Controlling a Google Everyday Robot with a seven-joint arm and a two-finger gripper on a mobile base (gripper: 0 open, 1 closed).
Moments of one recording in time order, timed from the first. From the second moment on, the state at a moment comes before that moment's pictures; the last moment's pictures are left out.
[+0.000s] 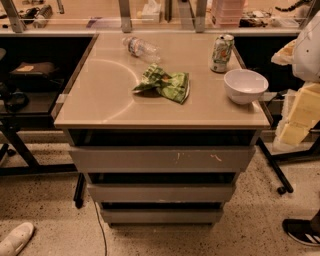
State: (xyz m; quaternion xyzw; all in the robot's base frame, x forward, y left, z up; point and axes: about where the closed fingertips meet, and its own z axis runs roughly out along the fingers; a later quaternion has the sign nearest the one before) arm 0.438 -0.217 0.976 -0.60 0.78 -0.03 0.16
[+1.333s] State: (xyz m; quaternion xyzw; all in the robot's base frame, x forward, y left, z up) arm 0.411 -0.226 0.846 -0.64 0.75 0.02 0.18
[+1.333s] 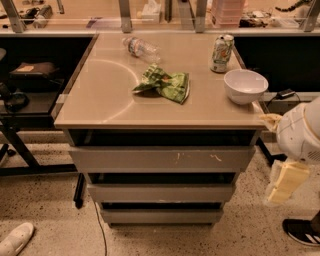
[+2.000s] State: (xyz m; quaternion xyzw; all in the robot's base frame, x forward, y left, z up) arm 0.419 -0.232 0.800 -0.69 0.69 0.02 0.21
